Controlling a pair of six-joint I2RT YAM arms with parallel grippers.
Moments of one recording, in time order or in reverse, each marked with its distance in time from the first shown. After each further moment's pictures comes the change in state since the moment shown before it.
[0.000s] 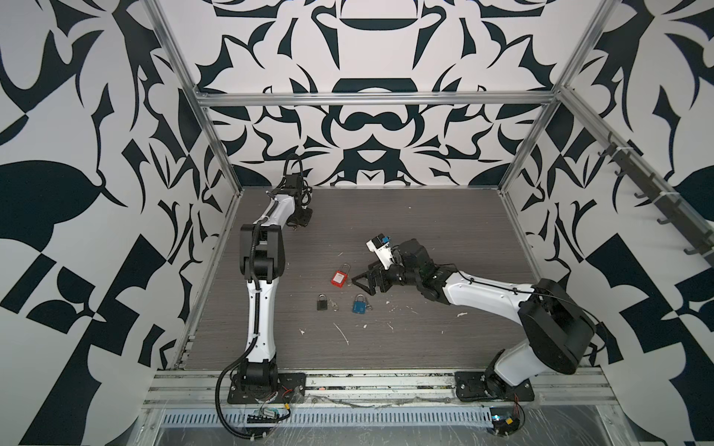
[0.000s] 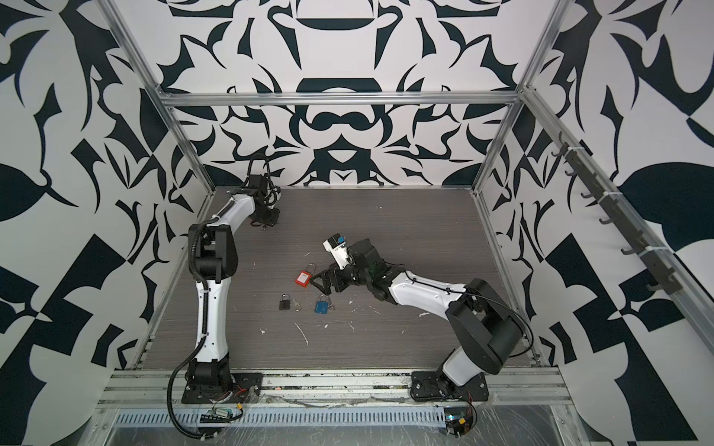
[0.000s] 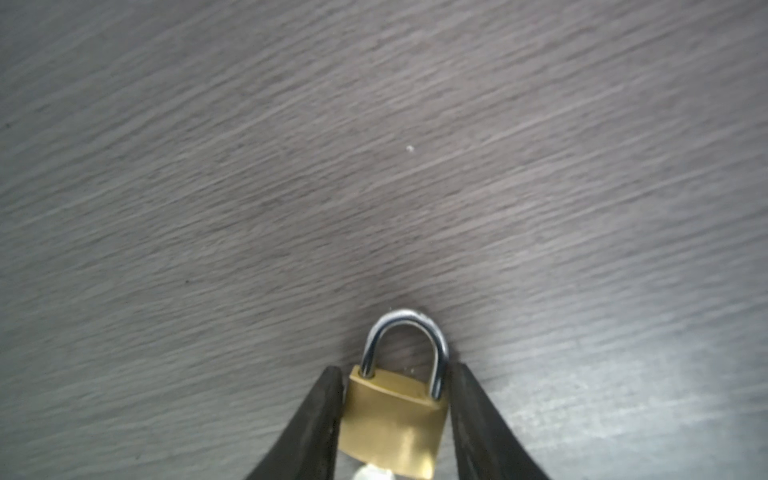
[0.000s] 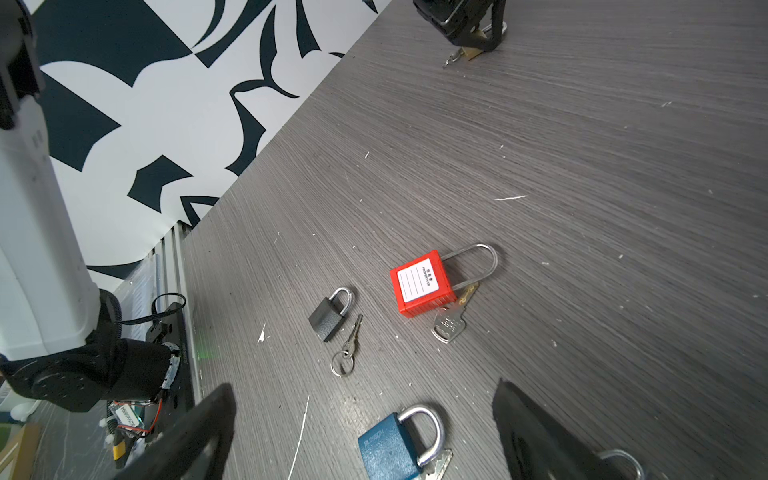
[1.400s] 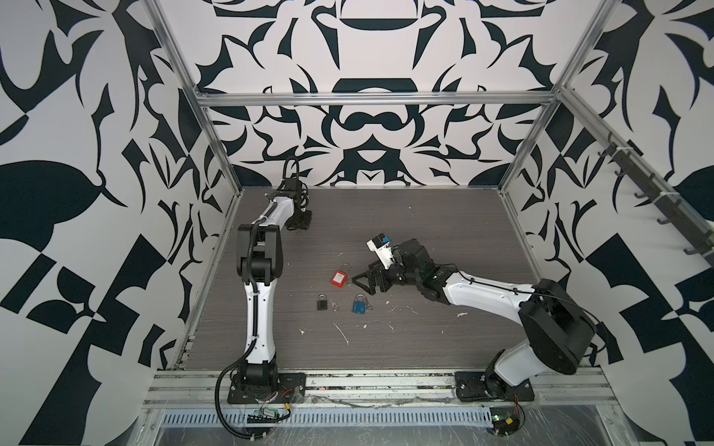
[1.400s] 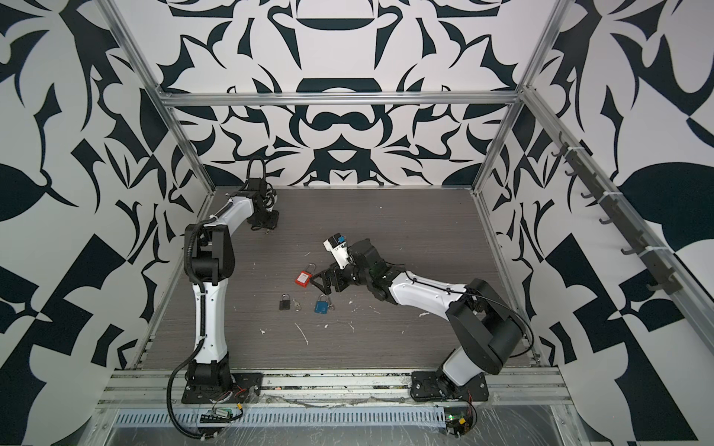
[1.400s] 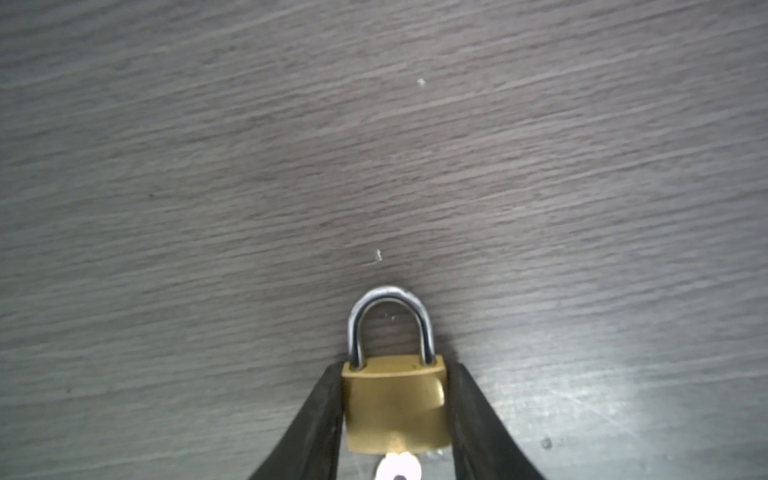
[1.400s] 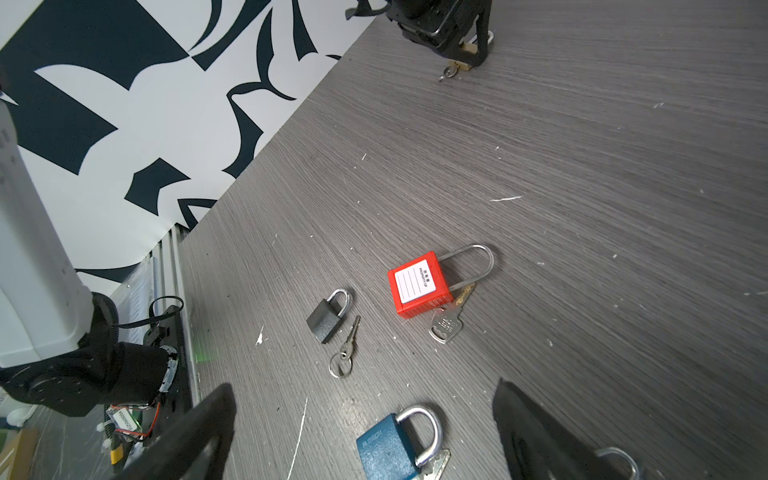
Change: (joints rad) left arm -0.001 -0.061 -0.111 0.014 0.020 -0.152; right arm 0.000 -0.005 0.000 0.000 0.012 0.005
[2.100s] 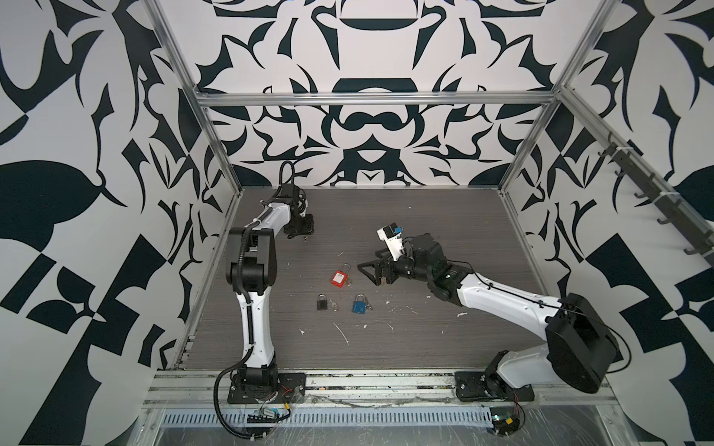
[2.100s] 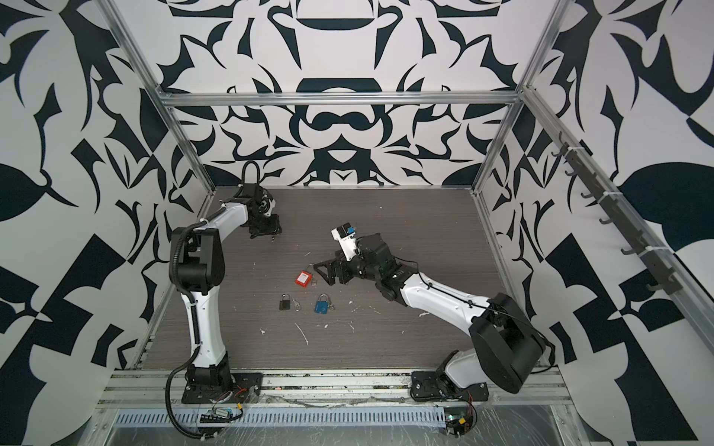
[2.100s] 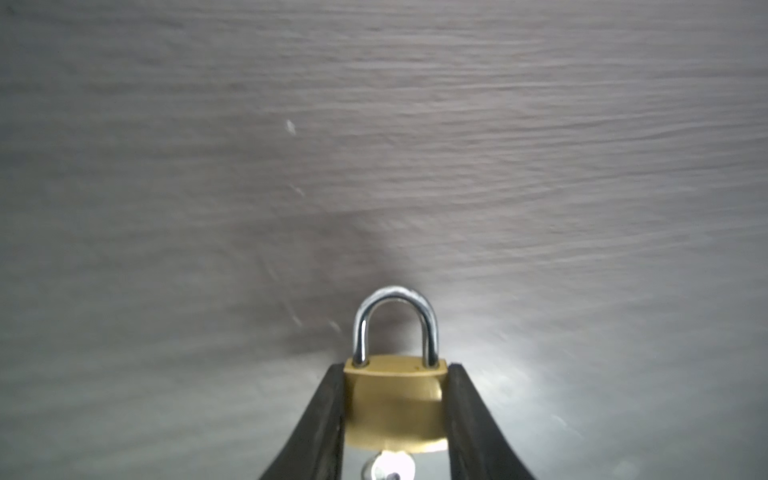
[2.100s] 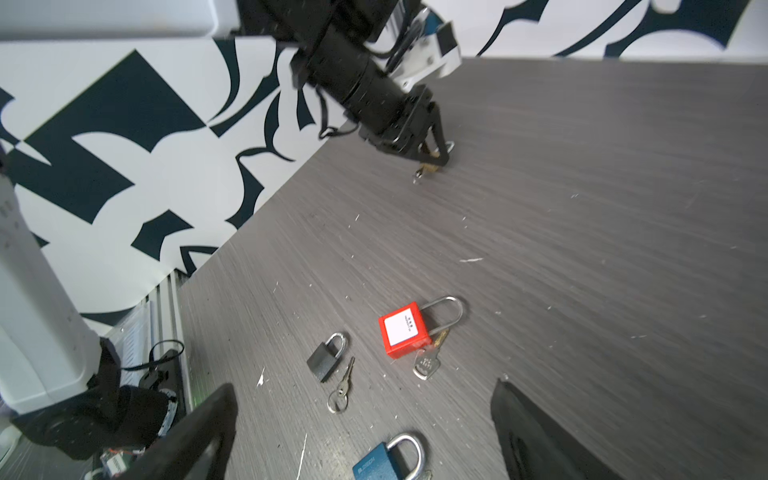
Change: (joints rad) left arm -0.008 -0.261 -0.344 0.147 0.242 -0.278; right arm -0.055 -0.160 -0.007 -0.005 0.079 0.000
